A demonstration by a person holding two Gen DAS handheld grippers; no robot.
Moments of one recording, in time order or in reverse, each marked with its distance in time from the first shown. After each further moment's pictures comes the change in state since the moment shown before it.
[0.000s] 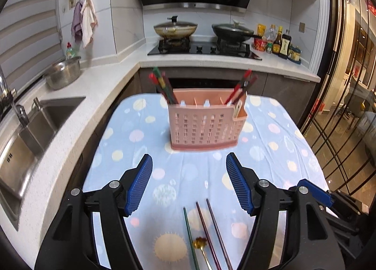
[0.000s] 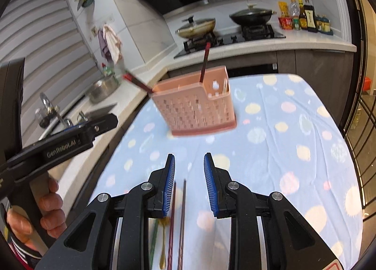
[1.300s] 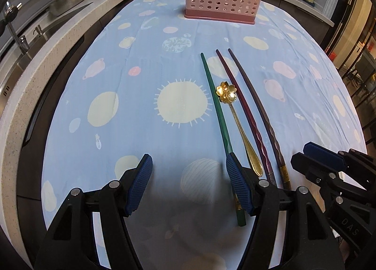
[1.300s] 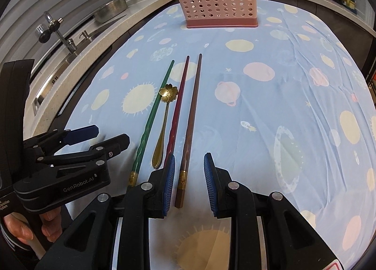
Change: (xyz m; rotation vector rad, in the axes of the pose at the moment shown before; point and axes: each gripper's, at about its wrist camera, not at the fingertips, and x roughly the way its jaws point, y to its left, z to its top) left arm 0.016 0.020 -0.191 -0.028 0.371 0.035; right arm 0.030 0.023 -0.142 -0.129 0.352 -0.004
